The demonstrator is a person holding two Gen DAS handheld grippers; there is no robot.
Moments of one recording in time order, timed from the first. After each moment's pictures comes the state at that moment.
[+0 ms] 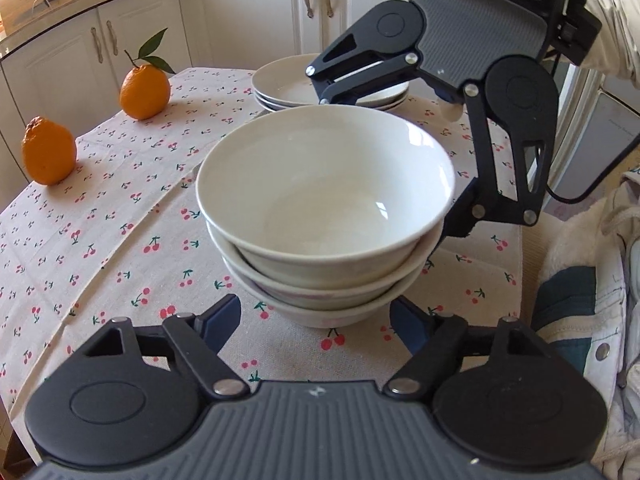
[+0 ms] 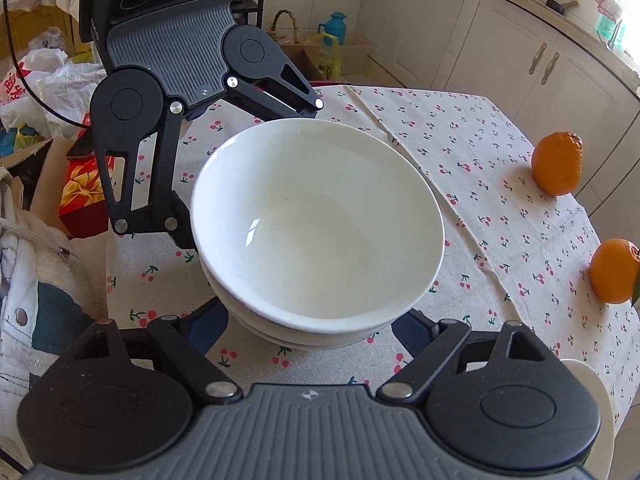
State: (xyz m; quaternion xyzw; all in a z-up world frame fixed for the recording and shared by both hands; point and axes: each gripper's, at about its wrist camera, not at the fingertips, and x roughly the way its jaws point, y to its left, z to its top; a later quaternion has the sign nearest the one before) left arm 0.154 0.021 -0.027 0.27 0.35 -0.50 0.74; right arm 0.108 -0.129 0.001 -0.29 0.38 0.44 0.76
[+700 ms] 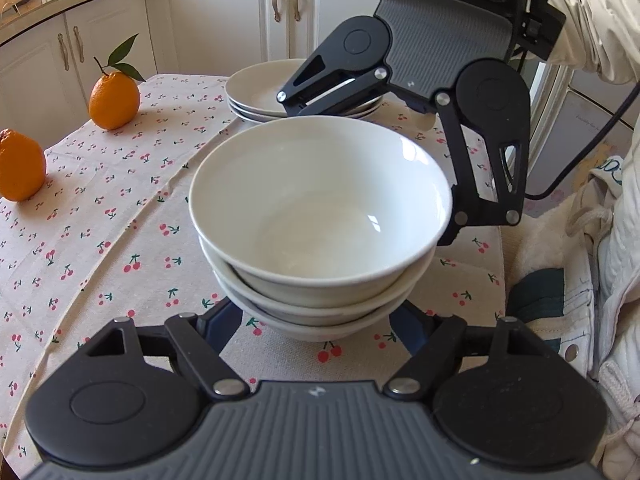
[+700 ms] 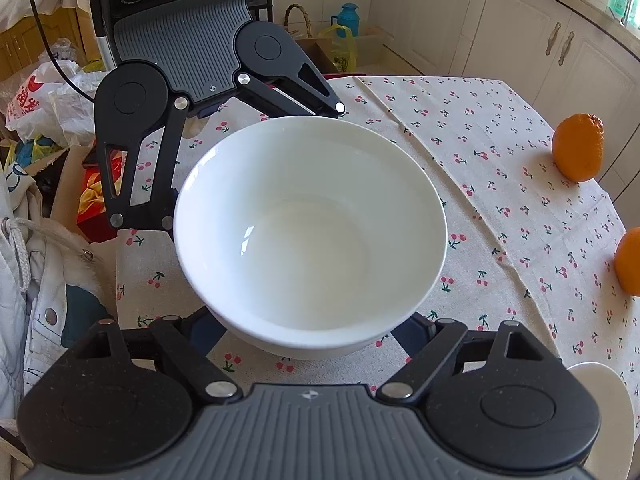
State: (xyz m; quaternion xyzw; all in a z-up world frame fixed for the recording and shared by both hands) left arm 0.164 0.020 -0.028 0.26 0.35 -0.55 0.71; right arm 0.127 -0.129 -0.005 -0.26 0.41 0.46 0.74
